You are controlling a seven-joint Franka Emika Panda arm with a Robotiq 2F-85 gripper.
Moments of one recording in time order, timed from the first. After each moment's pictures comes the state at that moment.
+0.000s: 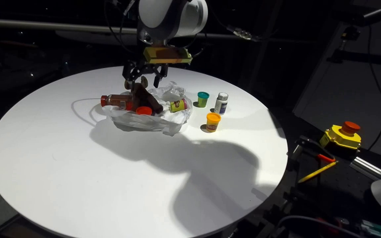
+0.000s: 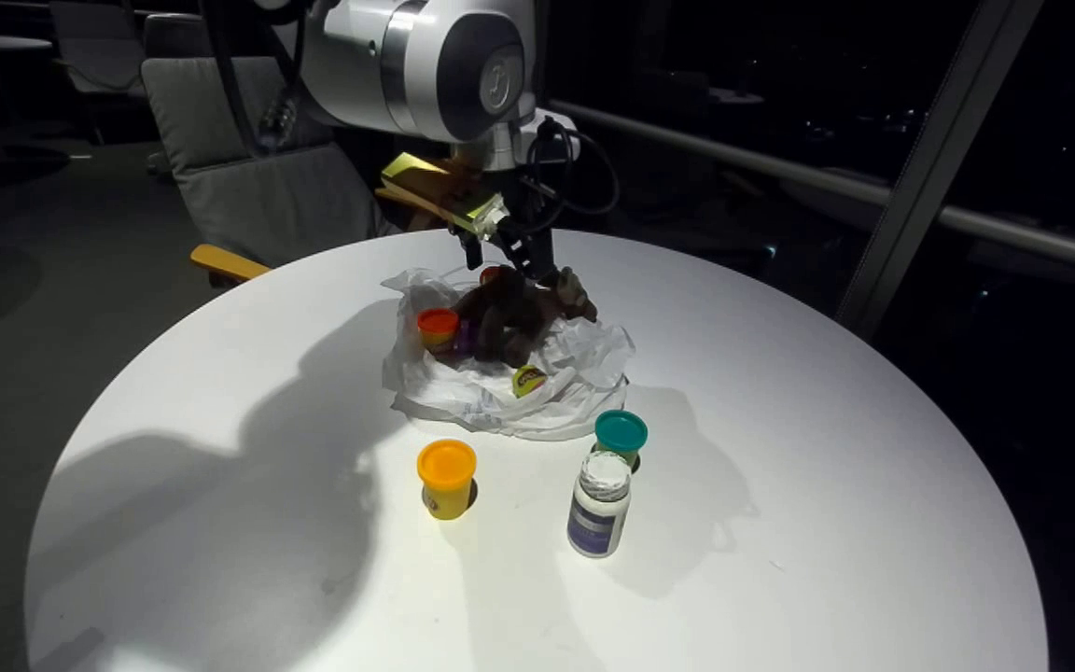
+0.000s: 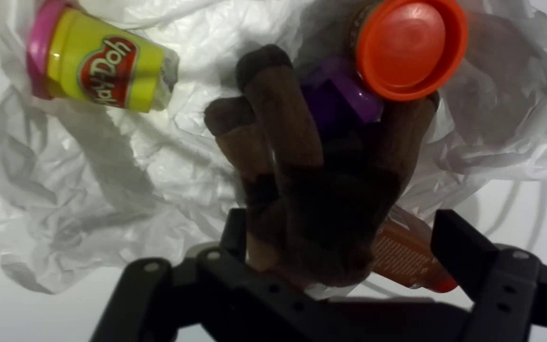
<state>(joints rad) 0.13 0.77 -0.04 -1.62 0.02 2.62 0.32</state>
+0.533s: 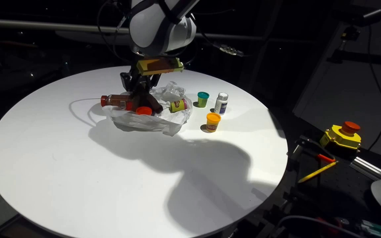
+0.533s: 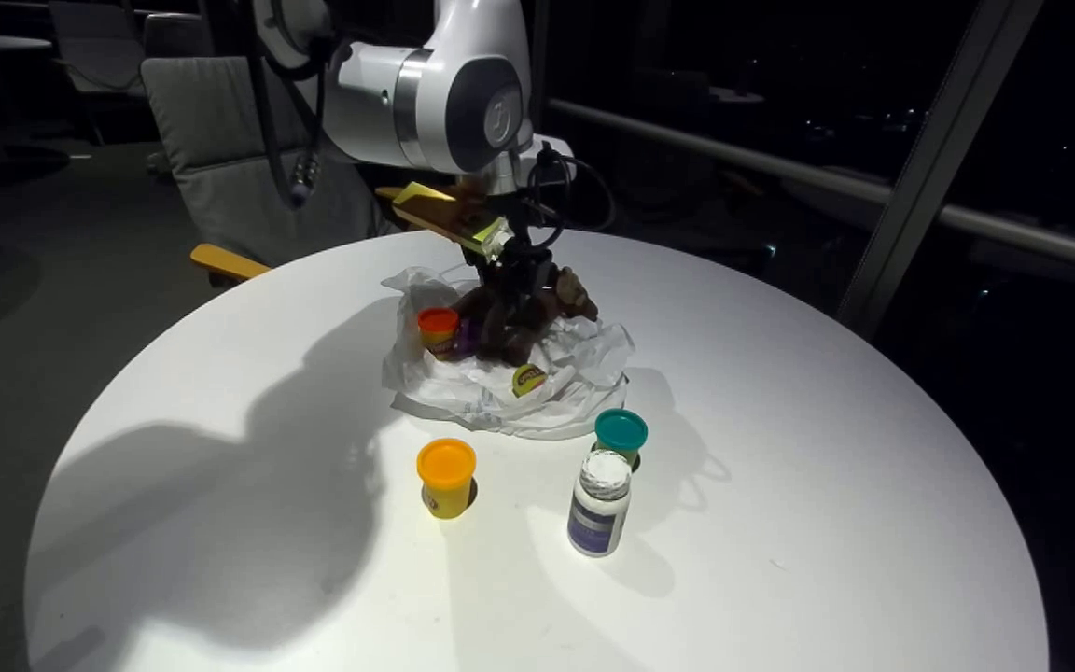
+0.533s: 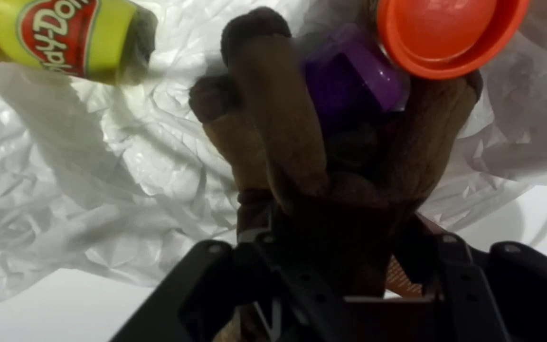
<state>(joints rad) 0.18 0.90 -0.09 -1.48 0.01 2.61 0.32</state>
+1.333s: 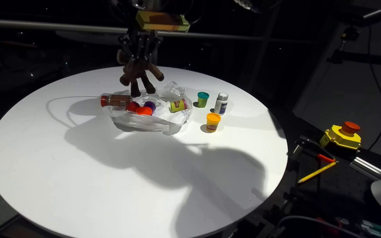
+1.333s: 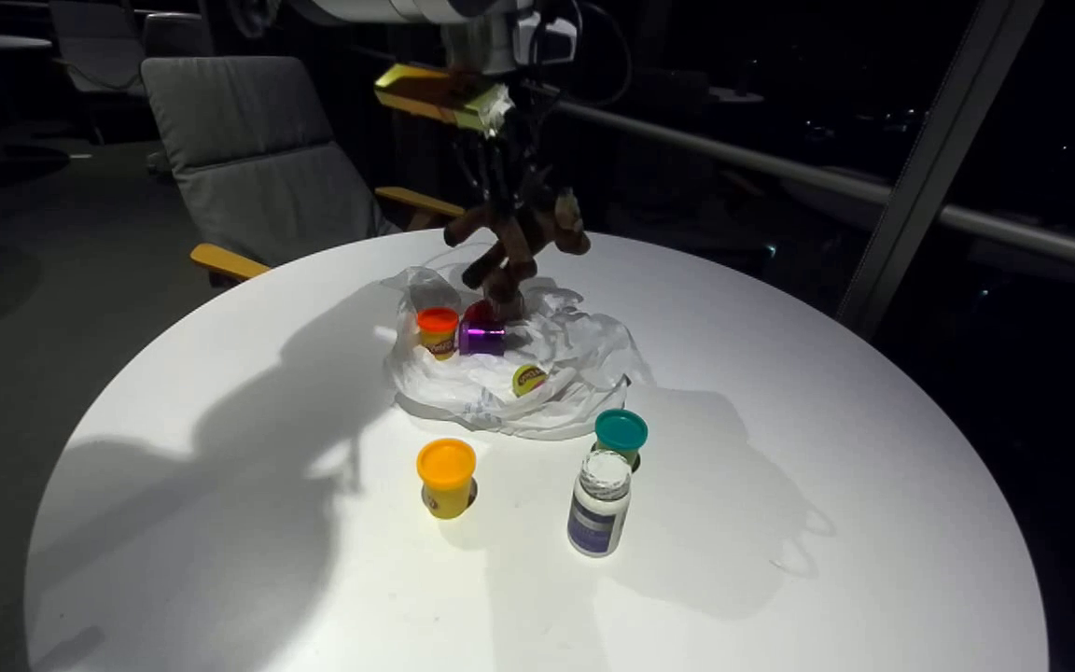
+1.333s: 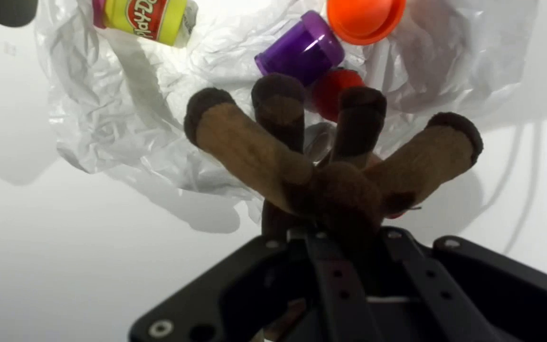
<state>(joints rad) 0.20 0.66 -0.10 -1.58 -0.02 2.47 0.31</state>
